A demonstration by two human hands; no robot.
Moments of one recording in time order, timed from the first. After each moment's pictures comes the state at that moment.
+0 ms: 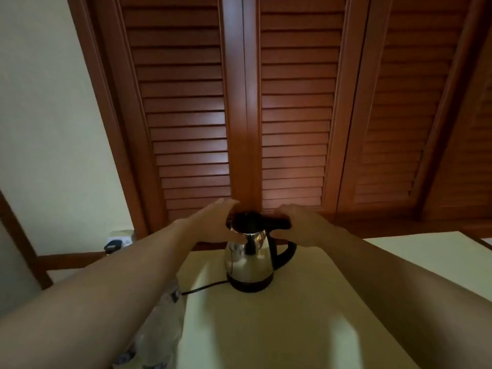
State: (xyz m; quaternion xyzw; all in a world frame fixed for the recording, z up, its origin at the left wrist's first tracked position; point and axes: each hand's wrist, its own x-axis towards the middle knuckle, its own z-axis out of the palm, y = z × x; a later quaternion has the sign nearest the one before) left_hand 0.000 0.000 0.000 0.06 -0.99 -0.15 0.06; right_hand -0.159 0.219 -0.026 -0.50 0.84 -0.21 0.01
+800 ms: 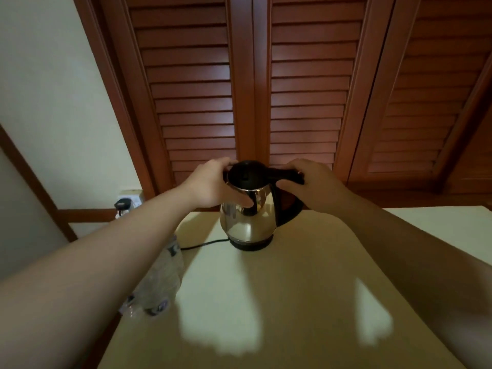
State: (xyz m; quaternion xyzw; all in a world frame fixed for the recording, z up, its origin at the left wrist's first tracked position) left_hand 0.022 0.043 0.015 0.18 -0.94 -0.24 0.14; right_hand -0.142 0.247 -0.011 -0.51 0.78 -0.36 -0.05
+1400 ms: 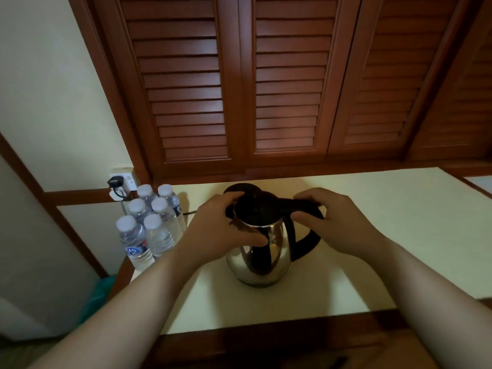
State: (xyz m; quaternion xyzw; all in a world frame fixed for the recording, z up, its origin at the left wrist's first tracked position) left_hand 0.144 0.147 -0.077 0.15 -0.91 -0.34 0.19; right_hand -0.010 0.364 -0.072 -0.43 0.82 -0.38 0.01
